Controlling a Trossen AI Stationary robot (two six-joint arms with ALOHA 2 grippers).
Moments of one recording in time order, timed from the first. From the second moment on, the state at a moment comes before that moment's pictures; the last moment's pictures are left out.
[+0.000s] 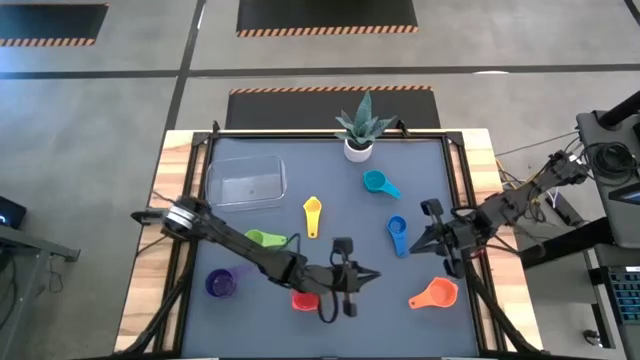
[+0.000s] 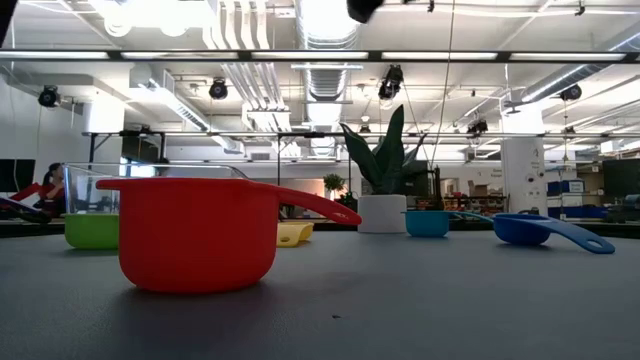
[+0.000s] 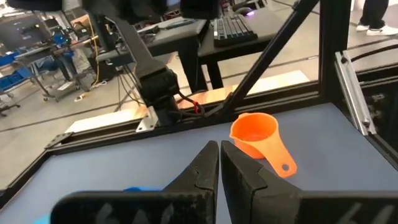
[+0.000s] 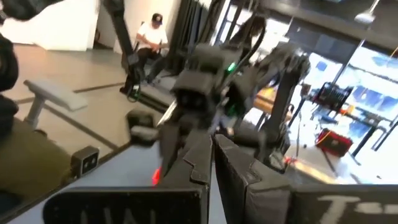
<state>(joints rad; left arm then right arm) -0.41 2.08 1.46 0.44 -0.53 0.15 0.52 0.59 0.48 0.15 0.11 -0.35</state>
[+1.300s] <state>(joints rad) -0.38 2.58 2.09 0.21 -0.43 0.05 0.52 0.15 0.34 0.07 0.13 -0.32</state>
